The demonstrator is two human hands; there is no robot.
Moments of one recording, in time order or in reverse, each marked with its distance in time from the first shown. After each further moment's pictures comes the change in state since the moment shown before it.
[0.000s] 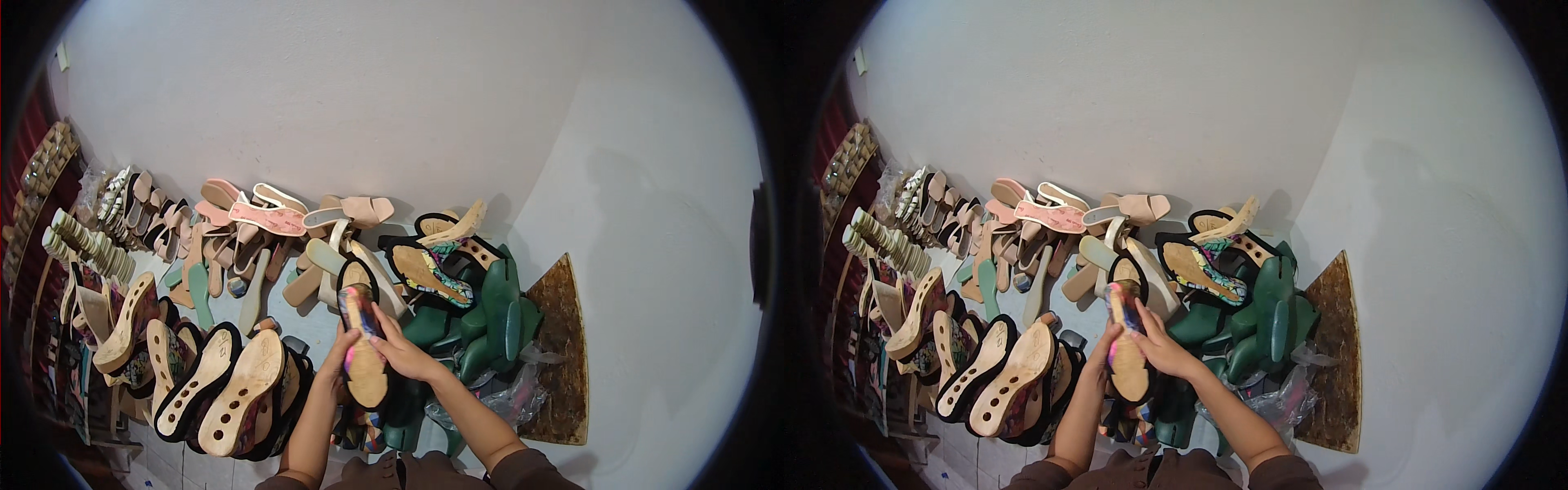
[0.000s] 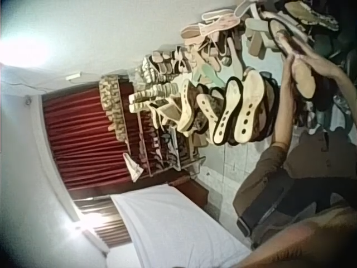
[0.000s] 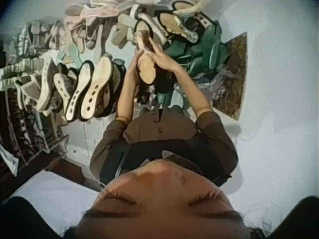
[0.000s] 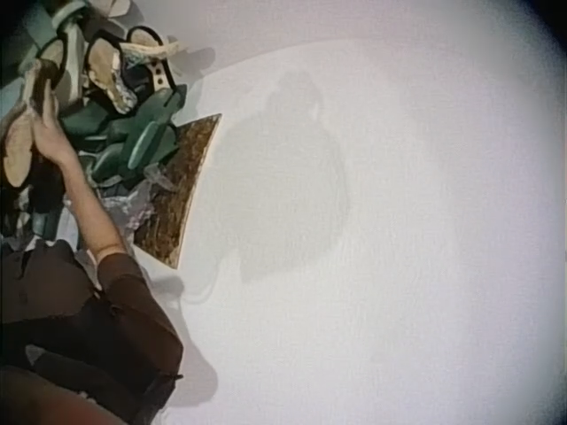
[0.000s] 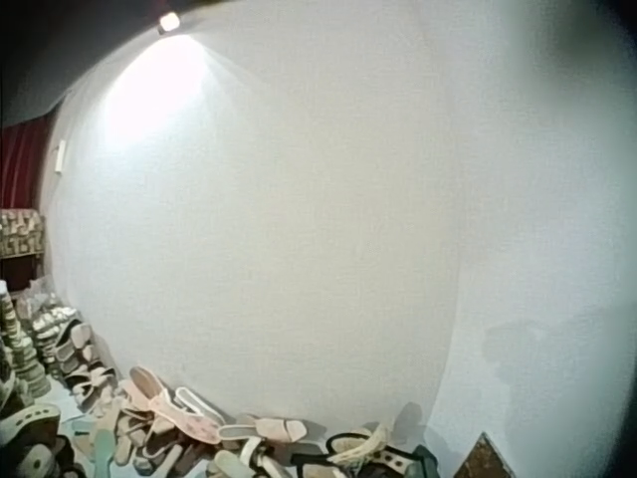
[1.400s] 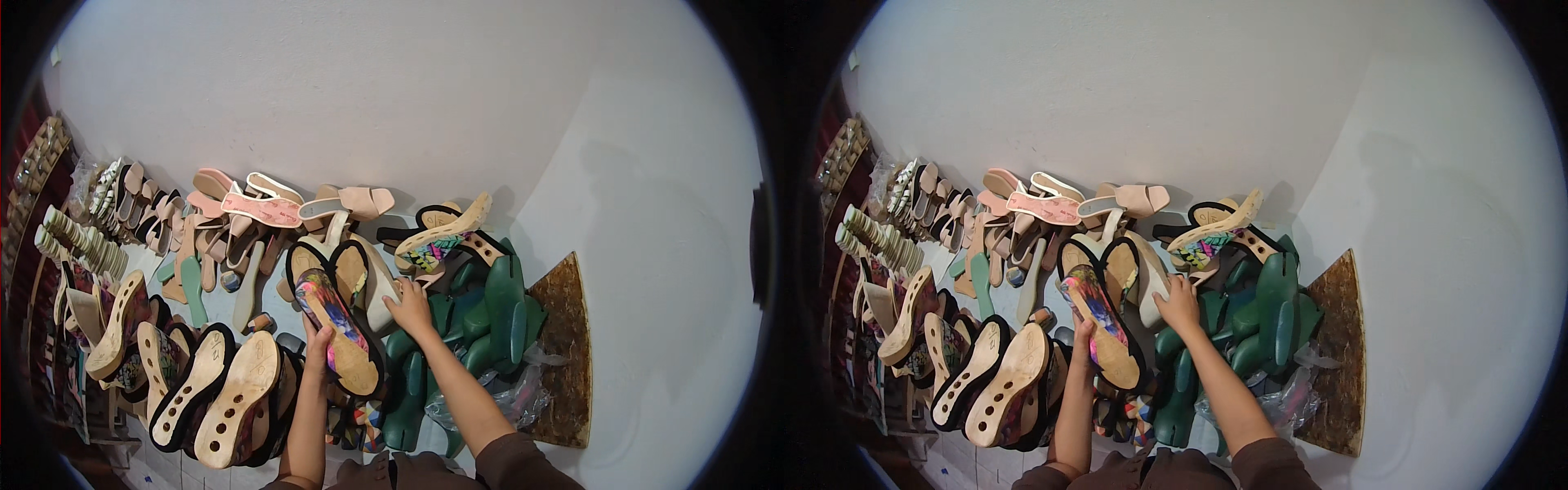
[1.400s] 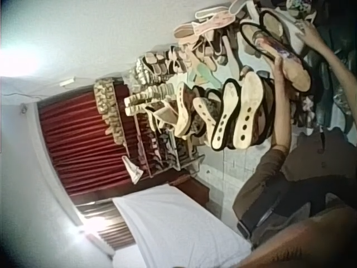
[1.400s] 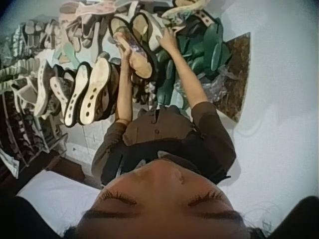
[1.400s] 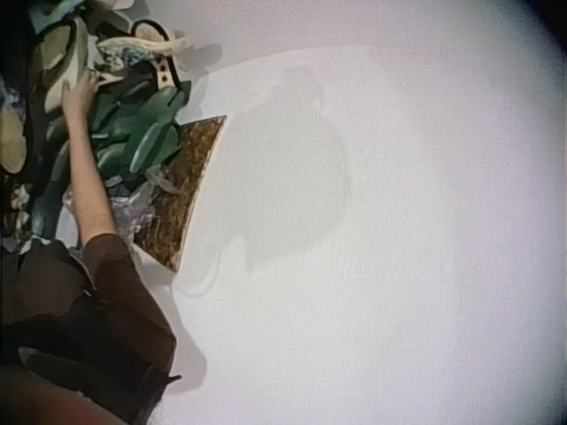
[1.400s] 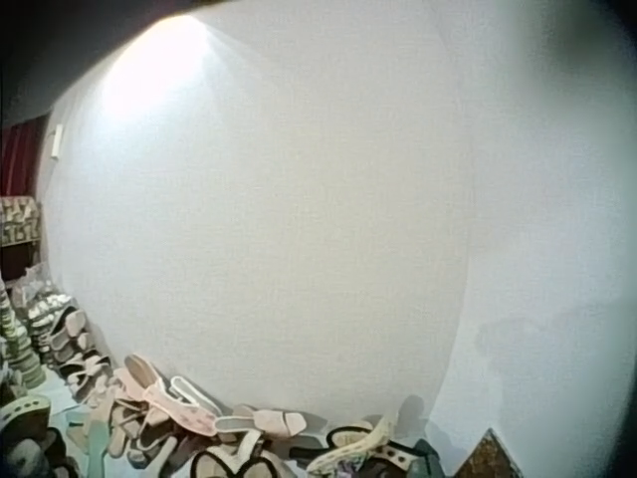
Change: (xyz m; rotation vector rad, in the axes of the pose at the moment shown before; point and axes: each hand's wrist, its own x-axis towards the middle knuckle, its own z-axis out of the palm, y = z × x) left_hand -0.001 0.016 -0.018 0.032 0.140 0.370; right_hand 0.067 0.085 -0.016 -0.546 0.391 0.201
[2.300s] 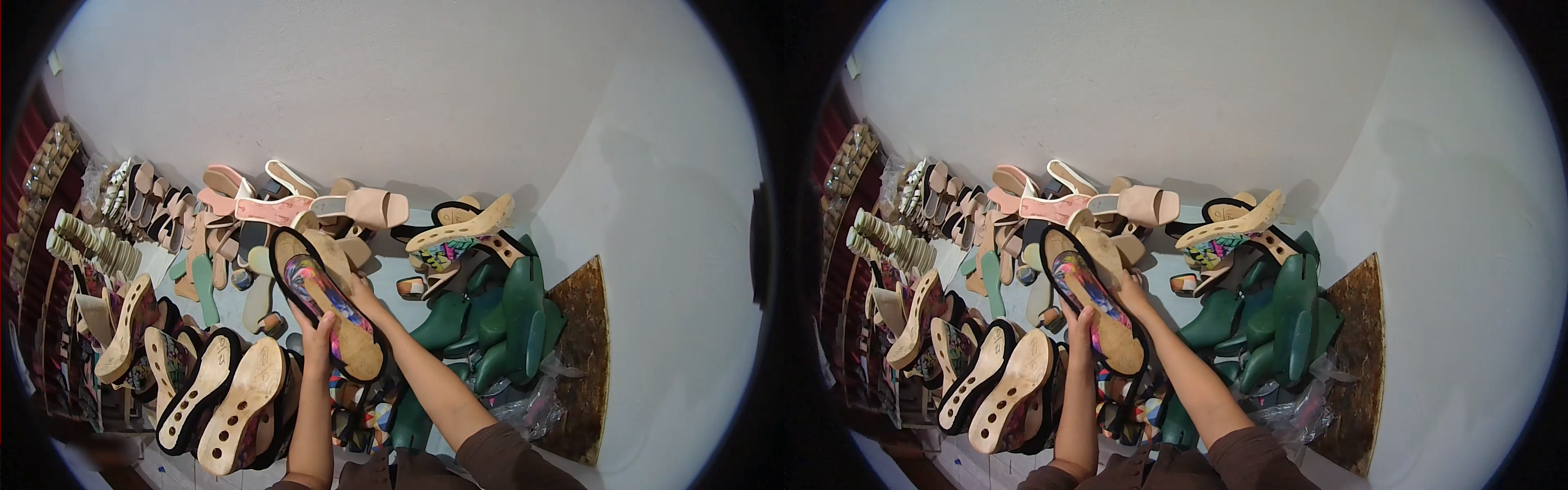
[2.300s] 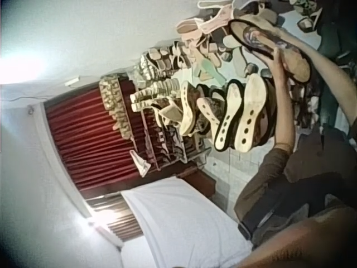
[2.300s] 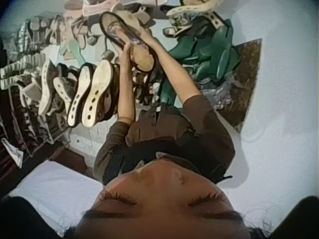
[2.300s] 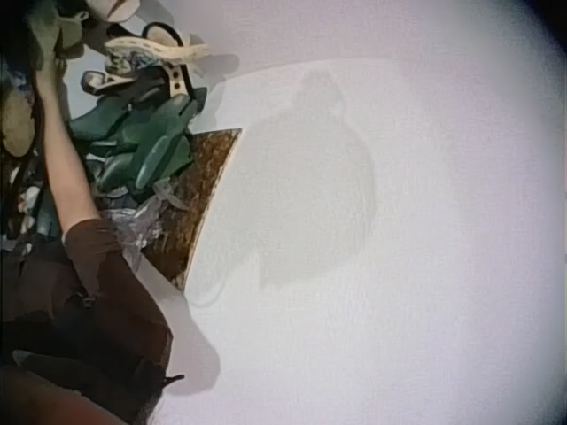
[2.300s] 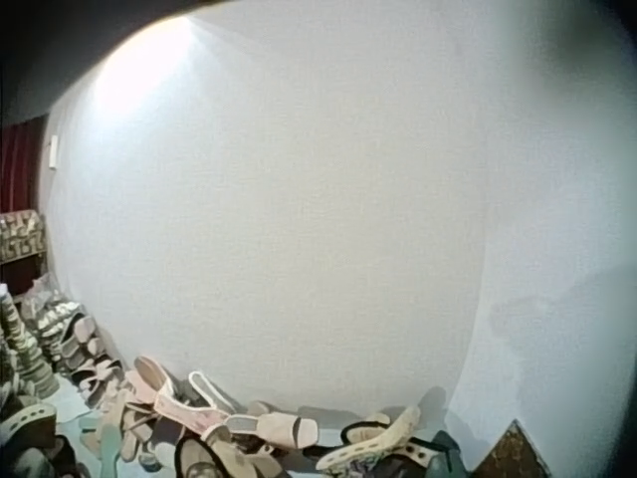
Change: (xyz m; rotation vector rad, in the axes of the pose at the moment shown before) left_hand 0.027 0.012 0.025 0.206 0.164 0.106; right_hand 0.061 0.001 0.125 0.414 -0.181 -0.115
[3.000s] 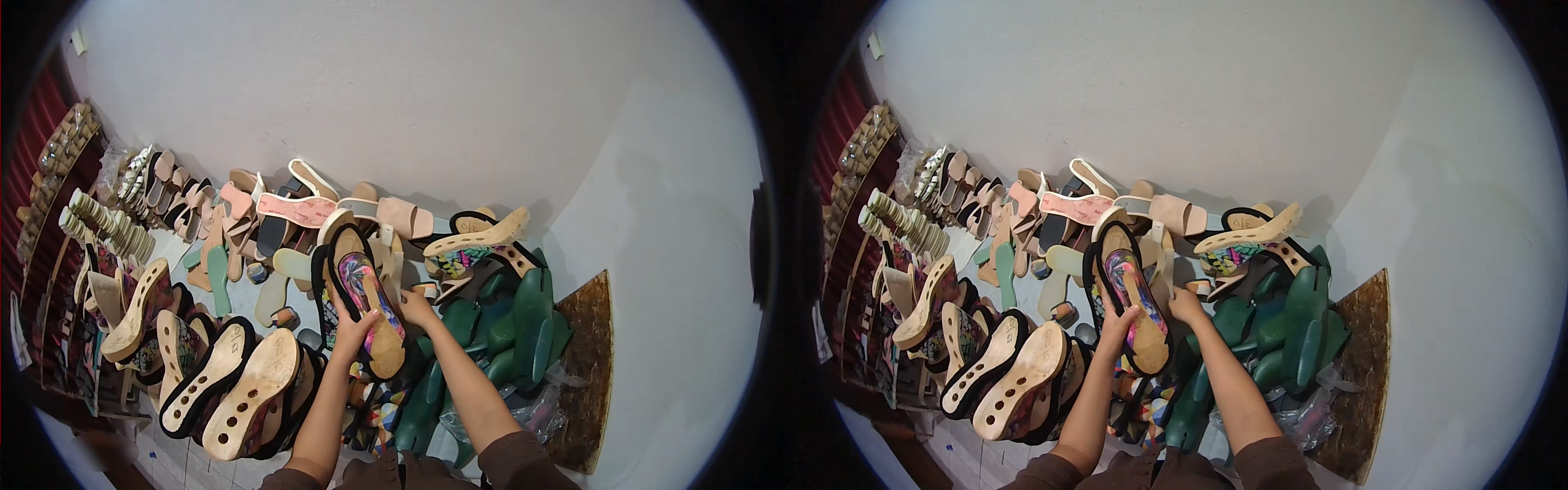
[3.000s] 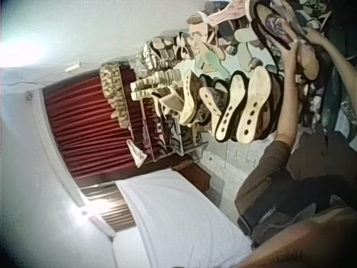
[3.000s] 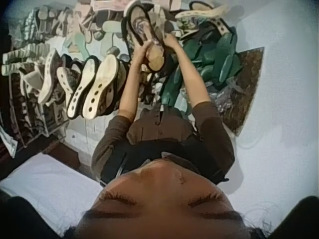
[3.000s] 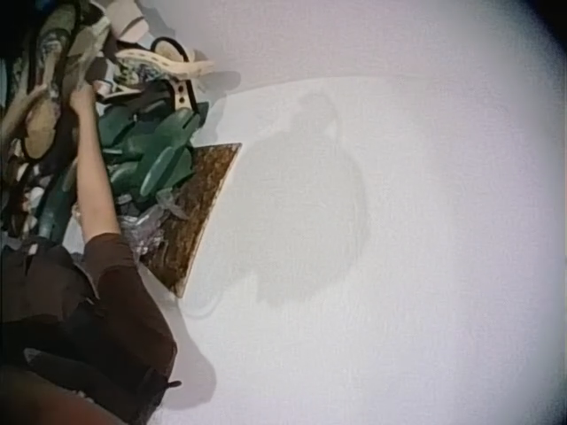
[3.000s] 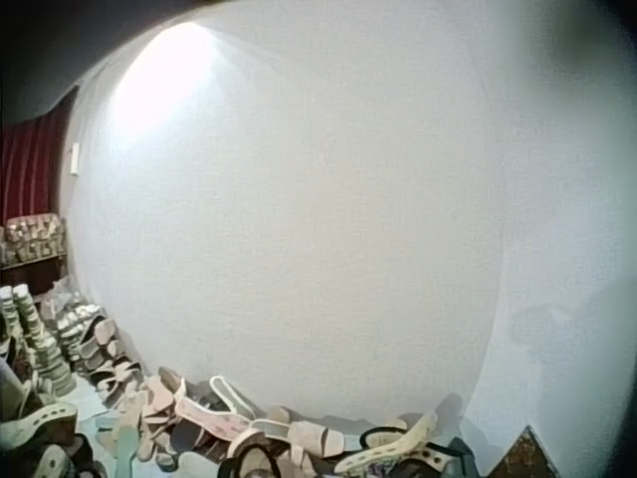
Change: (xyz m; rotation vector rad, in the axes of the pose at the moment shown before) left_hand 0.011 -0.028 -0.004 0.187 -0.080 -0.066; right_hand -0.037 -0.015 -0.073 -0.251 -0.176 0.283
